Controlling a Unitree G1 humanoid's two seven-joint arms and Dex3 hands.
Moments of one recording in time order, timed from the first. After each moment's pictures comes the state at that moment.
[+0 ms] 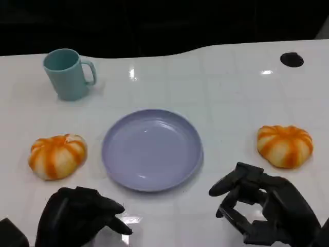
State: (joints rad) left arm 0.03 -0.02 0.12 0.50 -0.35 -0.49 -0.61; right arm 0.15 -0.09 0.13 -0.04 0.06 -0.30 0.33
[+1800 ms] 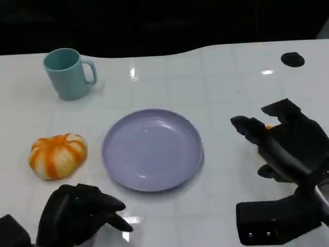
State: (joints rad) left arm 0.01 -0.02 0.12 0.51 -0.34 -0.49 -0.61; right arm -0.19 -0.36 0.29 -0.10 -1.16 0.02 0.11
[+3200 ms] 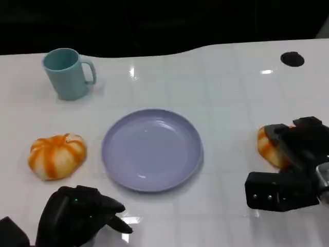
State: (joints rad) left arm 0.02 -0.02 0.12 0.50 -0.35 -0.49 -0.61; right arm -0.45 -0.36 0.41 0.54 -0.98 0.12 -0.05
